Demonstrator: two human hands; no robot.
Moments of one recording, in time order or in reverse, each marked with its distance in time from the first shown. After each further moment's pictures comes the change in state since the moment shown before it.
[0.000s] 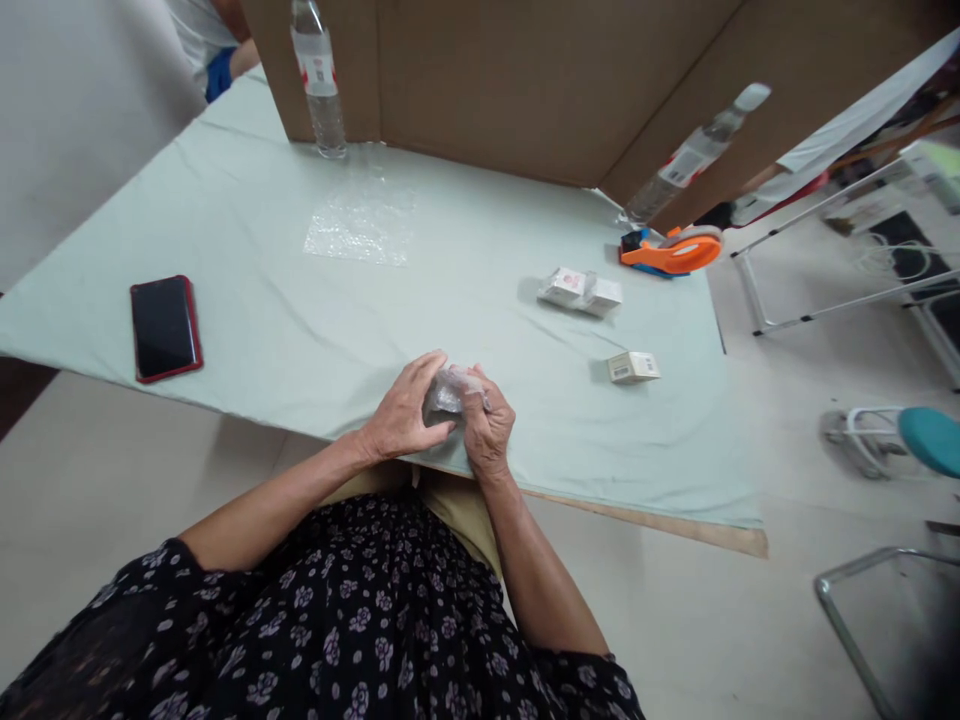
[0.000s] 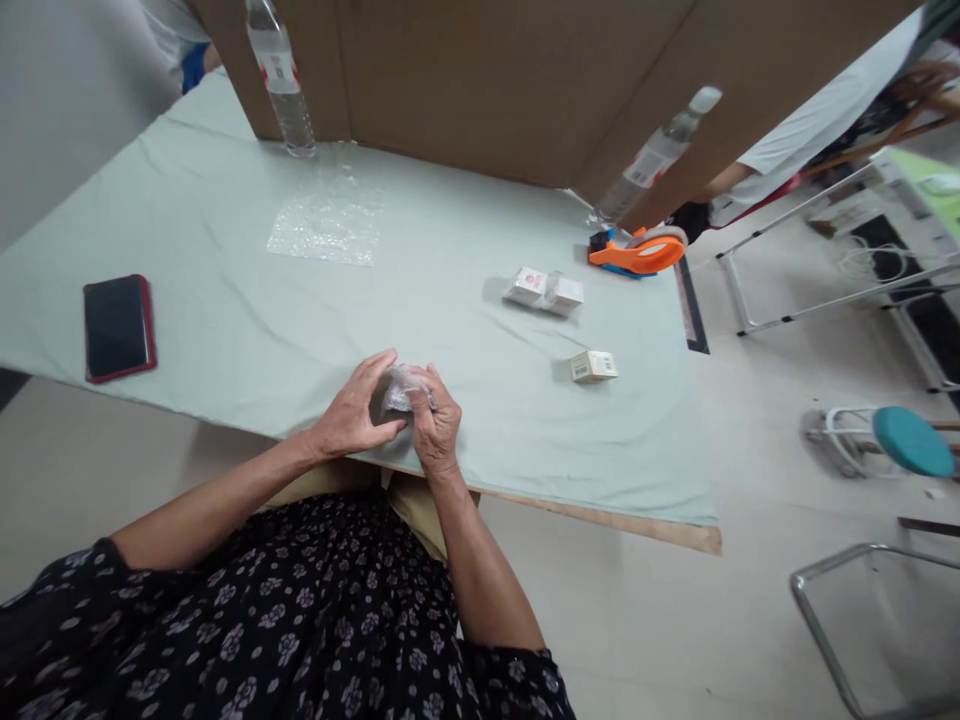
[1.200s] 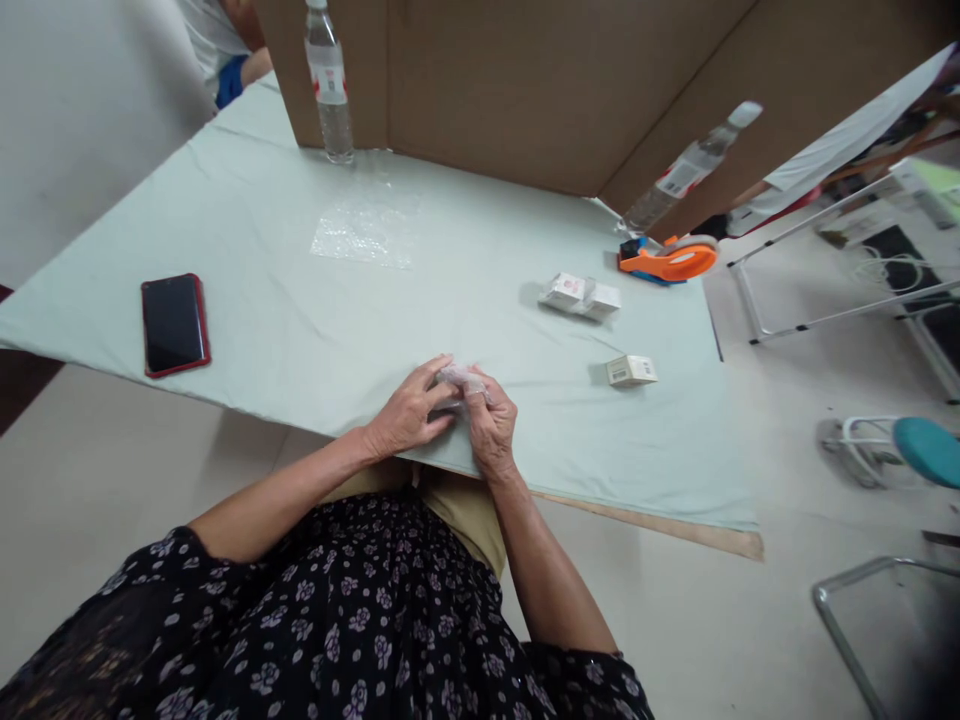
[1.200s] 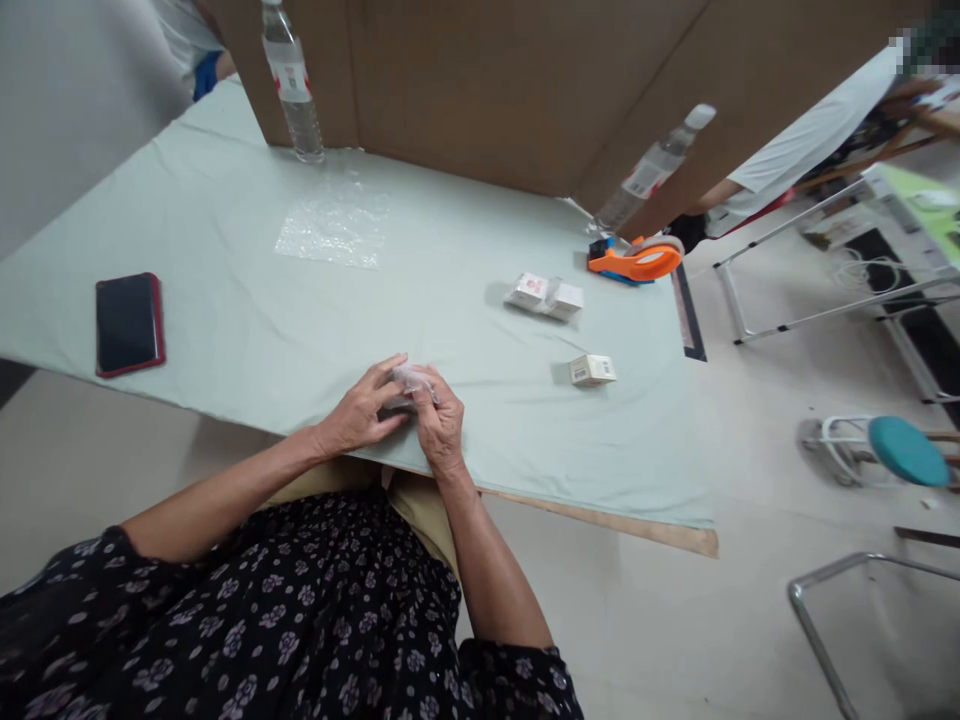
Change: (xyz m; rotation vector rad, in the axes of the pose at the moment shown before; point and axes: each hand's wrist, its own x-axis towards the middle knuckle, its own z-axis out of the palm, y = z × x) left_hand 0.001 -0.014 0.011 -0.007 -0.051 0.111; right_hand 0.005 0.000 -0.003 0.106 -0.075 -0.023
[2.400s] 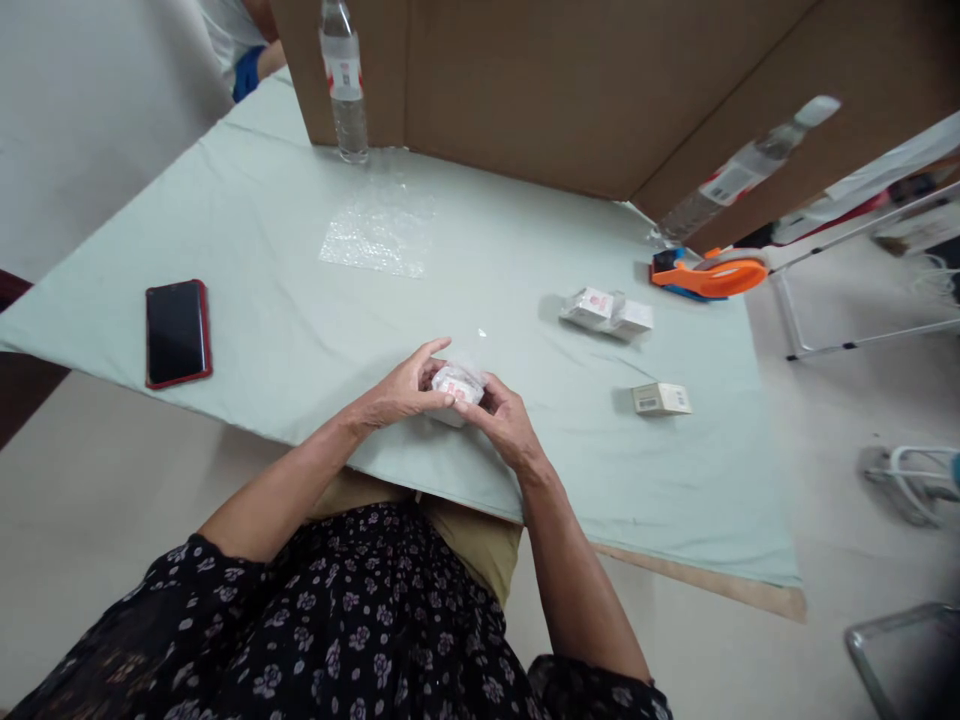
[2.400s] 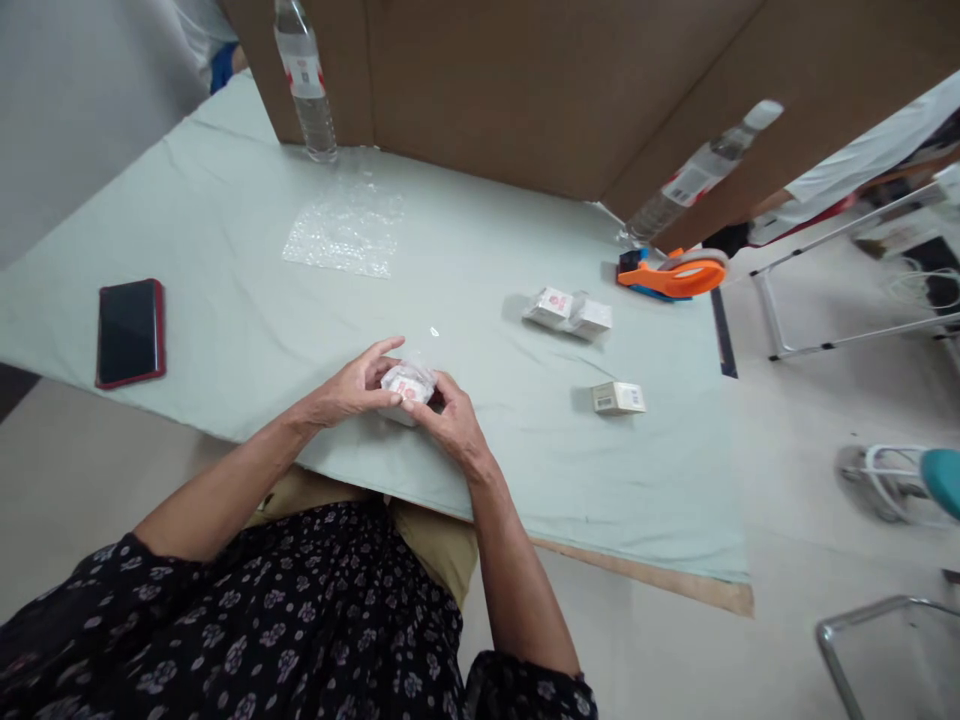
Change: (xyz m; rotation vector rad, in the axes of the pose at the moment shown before) left_hand 0.044 -0.020 -0.037 -0.905 -0.105 -0.619; right_hand 0.049 0.001 -0.019 0.003 -0.395 0.258
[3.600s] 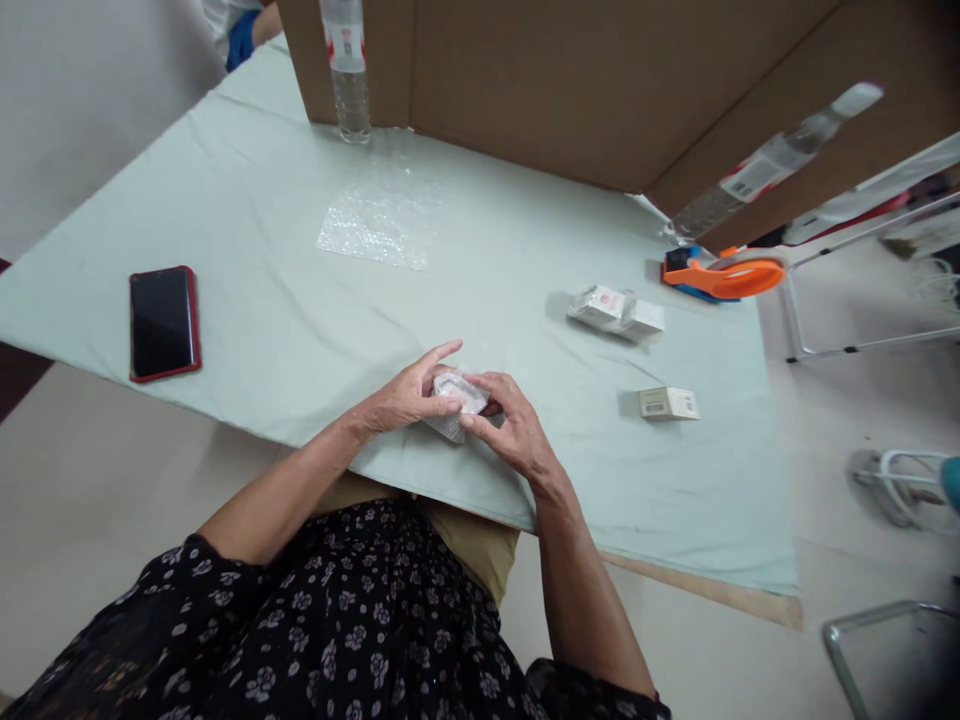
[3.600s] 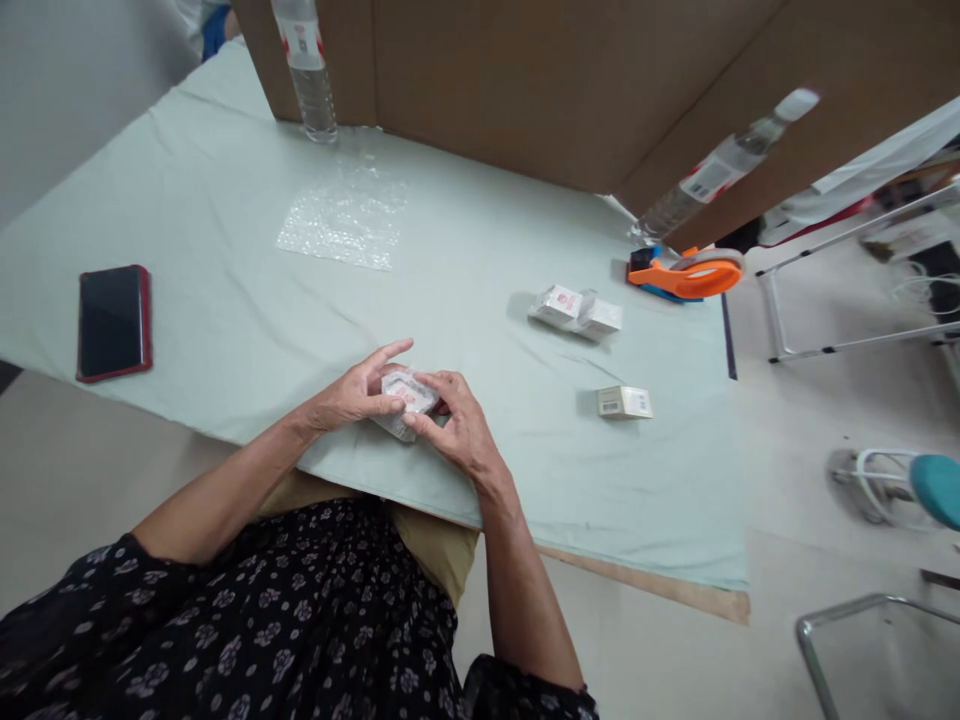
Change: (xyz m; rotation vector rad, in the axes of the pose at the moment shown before) left_hand 0.001 -0.011 0.002 -0.077 -0.084 0.011; right_hand -0.006 -0.009 -0.018 -0.345 -0.083 -0.175
